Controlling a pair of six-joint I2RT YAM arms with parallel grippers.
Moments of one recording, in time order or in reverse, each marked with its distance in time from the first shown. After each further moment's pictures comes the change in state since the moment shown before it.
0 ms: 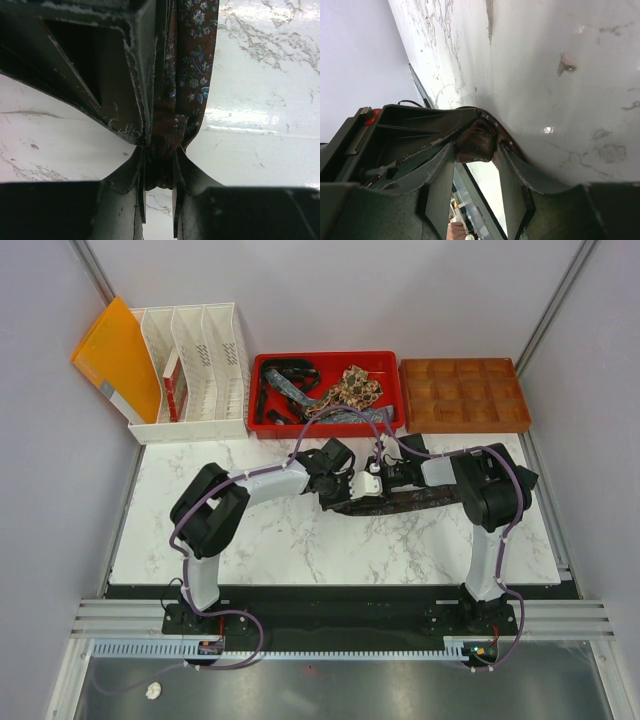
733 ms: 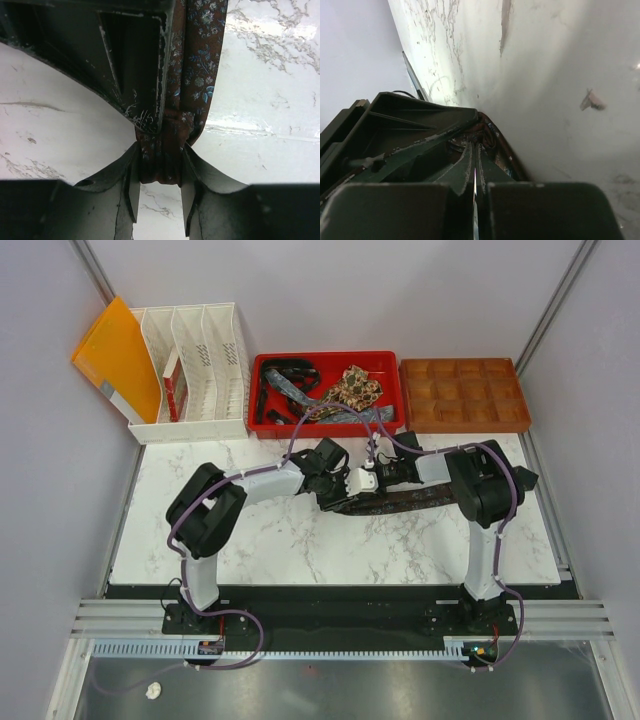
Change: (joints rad) left arm 0.026 -0.016 -0.036 0.052 0.033 -0.040; right arm 0.019 0.045 0.063 -0.056 -0.008 -0.085
